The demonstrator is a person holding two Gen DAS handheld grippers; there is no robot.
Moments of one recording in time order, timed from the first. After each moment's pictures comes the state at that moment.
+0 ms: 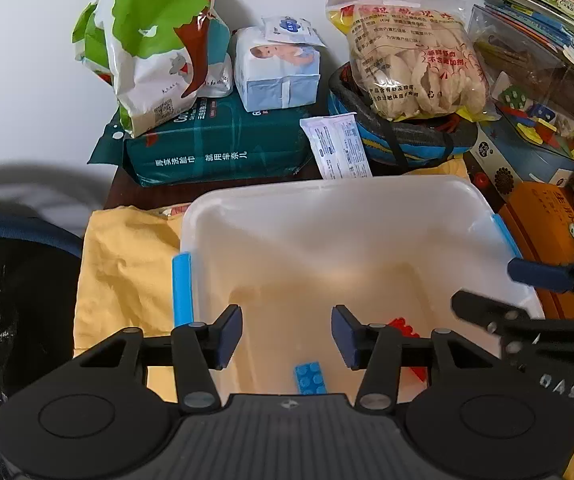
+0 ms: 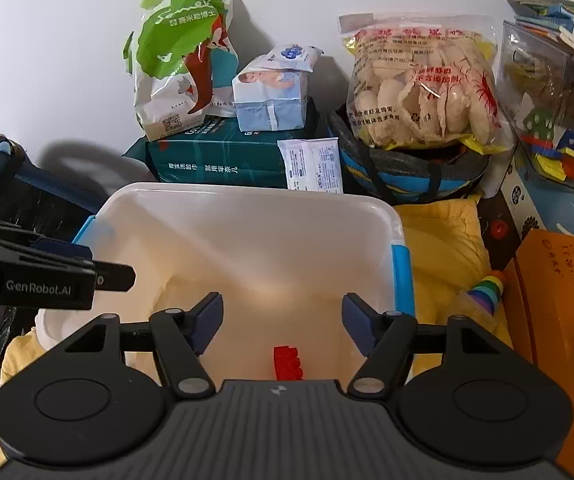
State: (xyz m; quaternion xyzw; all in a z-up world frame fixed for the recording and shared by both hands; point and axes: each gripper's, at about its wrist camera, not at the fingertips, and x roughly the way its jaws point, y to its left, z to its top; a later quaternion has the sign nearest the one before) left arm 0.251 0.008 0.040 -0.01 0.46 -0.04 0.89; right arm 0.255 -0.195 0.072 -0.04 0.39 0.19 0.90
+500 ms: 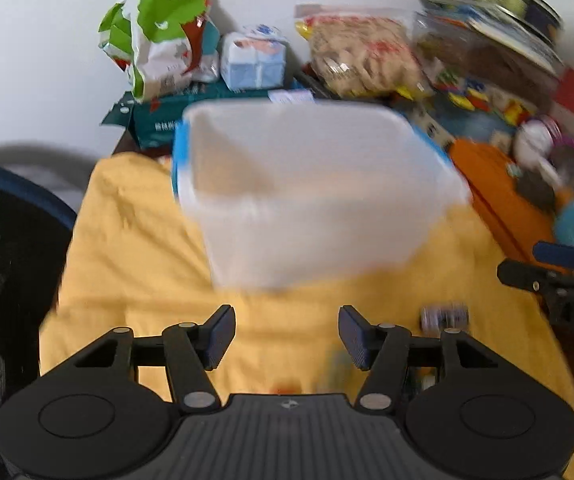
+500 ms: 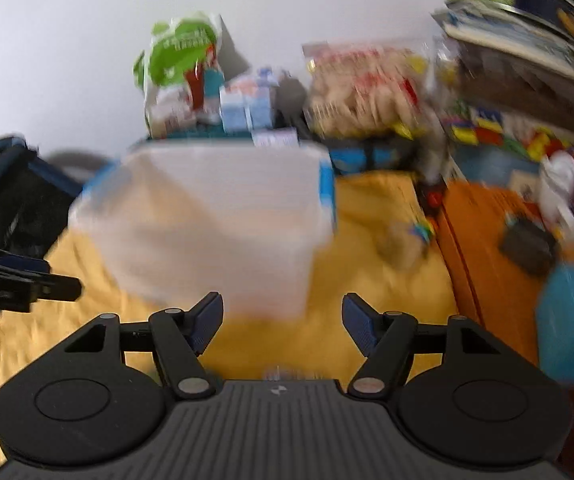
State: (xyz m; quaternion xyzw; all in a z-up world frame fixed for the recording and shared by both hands) left arm 0.072 -0.005 -0.001 -0.02 0.41 -0.07 0.91; right arm 0.100 -0.263 0.043 -0.05 0.34 0.15 0.93
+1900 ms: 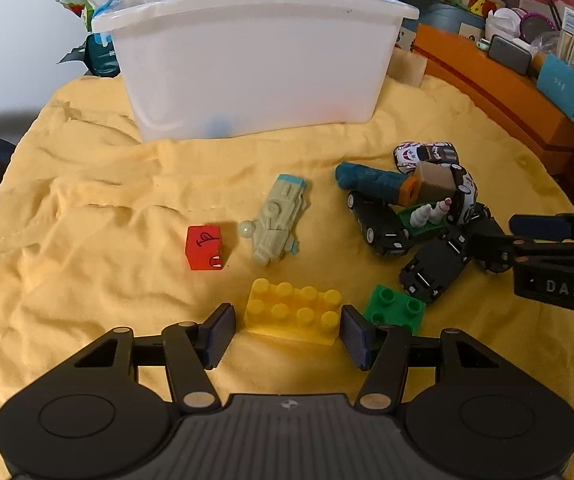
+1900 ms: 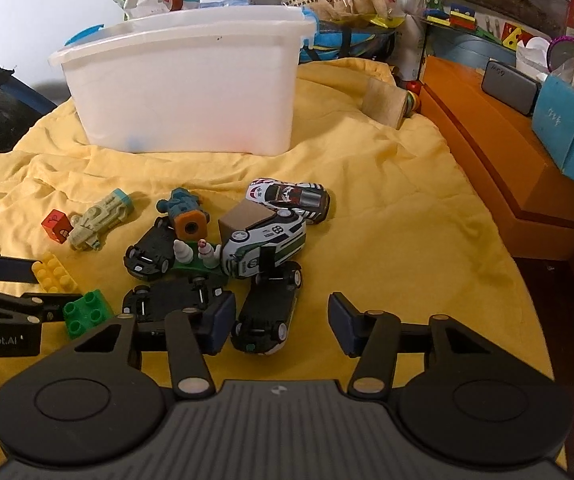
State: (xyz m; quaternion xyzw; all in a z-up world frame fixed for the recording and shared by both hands) left arm 0.030 -0.048 -0.102 0.03 0.45 -0.09 0.89; right arm 0.055 -0.262 -0.057 -0.06 0.40 0.11 0.91
